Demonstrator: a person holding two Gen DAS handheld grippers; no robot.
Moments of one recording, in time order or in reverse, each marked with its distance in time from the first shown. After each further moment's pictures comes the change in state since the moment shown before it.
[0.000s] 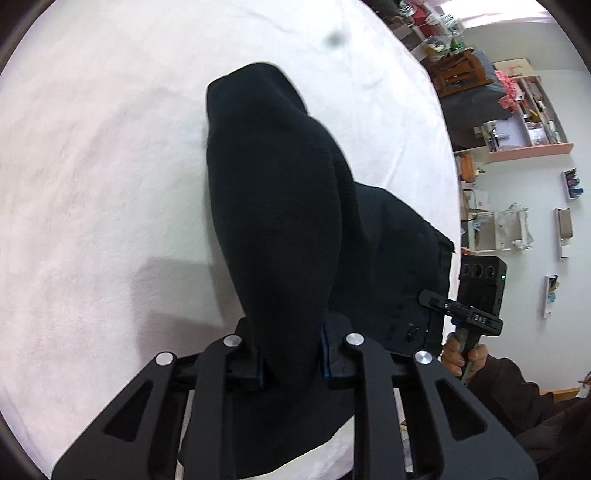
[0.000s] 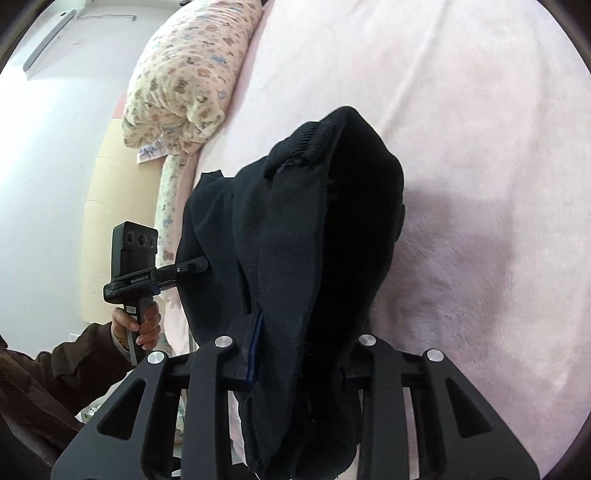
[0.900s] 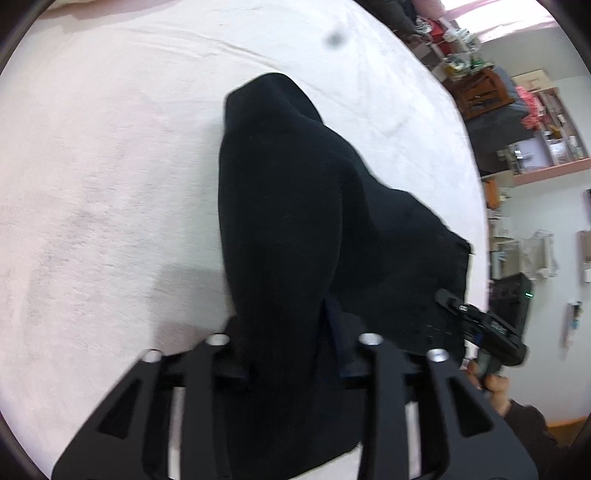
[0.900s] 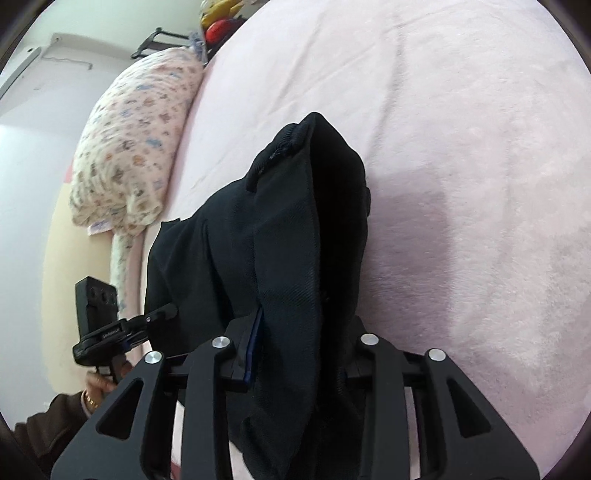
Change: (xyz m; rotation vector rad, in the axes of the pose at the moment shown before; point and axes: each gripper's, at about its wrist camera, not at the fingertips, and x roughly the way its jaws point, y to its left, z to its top) left arm 0.062 -0.029 0.090 -0.019 -0.103 0.151; right arm -0.007 -0.050 0.089 0.106 -0.208 -0.227
